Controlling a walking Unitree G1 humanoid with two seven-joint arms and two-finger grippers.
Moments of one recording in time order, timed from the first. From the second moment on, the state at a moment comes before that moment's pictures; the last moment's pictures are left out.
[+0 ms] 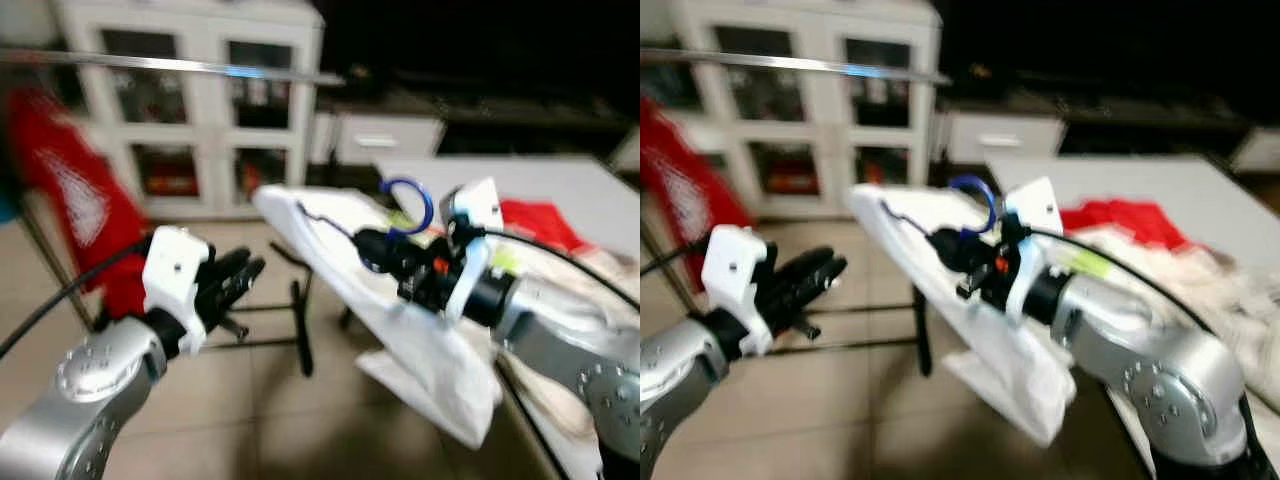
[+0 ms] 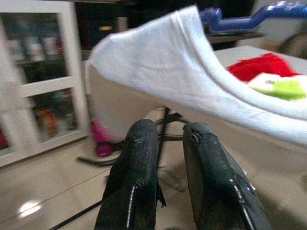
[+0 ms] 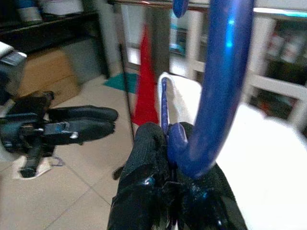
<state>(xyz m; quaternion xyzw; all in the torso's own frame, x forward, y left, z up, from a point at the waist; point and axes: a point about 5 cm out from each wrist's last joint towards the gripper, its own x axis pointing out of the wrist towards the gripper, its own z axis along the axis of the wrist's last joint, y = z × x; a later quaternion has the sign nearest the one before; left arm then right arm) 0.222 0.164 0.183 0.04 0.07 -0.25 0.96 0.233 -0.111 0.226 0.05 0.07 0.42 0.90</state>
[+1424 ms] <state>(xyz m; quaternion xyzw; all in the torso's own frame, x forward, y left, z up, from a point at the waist) 0.272 0.148 0.190 -0.02 0.01 -0.28 0.96 0.276 -0.111 0.183 0.07 0.05 0.36 0.93</state>
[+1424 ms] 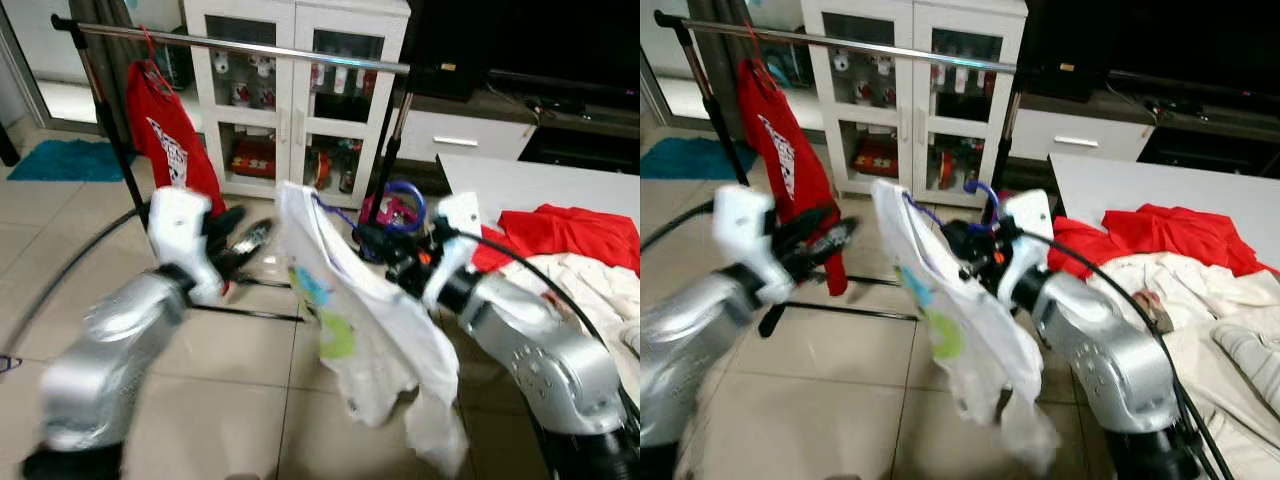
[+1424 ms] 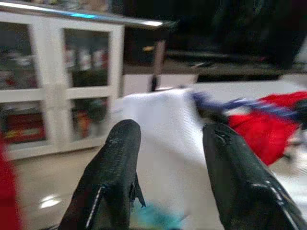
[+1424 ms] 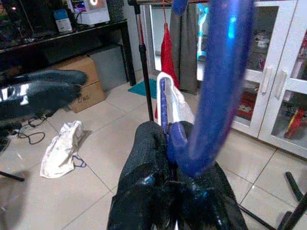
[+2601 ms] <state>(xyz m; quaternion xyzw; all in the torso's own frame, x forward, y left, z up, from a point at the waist) 0.295 0.122 0.171 0.05 0.02 -0.19 0.98 0.281 -0.092 0.183 0.13 0.05 0.45 0.88</state>
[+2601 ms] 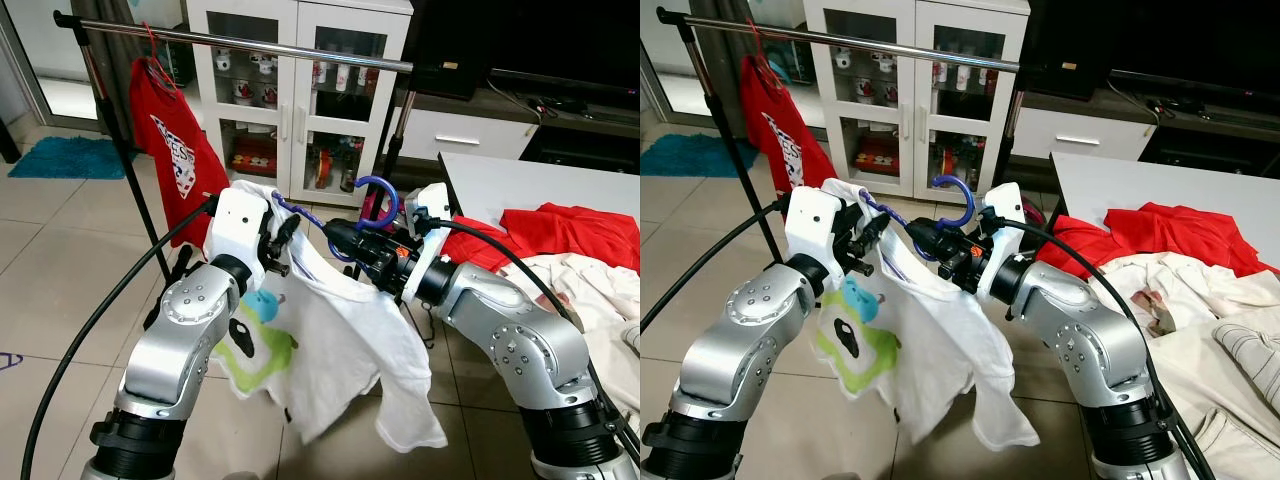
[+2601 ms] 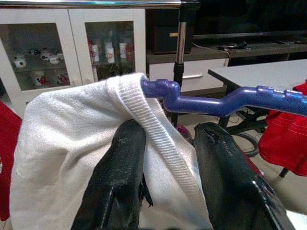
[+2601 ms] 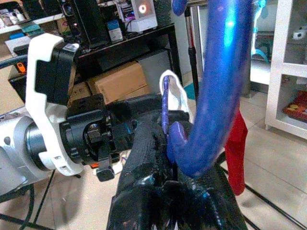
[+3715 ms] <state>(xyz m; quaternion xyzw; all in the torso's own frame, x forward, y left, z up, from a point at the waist) 0.288 0.112 0.175 0.04 0.00 -0.19 0.98 0.295 -0.091 0.175 0.11 0.08 0.42 0.90</state>
